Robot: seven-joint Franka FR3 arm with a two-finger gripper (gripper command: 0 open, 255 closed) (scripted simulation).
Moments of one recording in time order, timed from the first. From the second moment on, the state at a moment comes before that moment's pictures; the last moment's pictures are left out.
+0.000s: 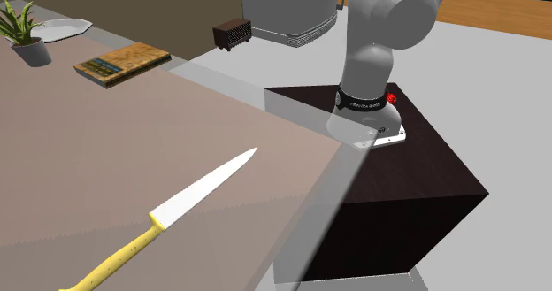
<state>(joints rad) 0.00 -0.75 -0.05 -2.45 -0.05 1.69 -0.07</state>
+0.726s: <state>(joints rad) 0.12 -0.49 0.04 -2.36 0.03 1.81 -0.10</state>
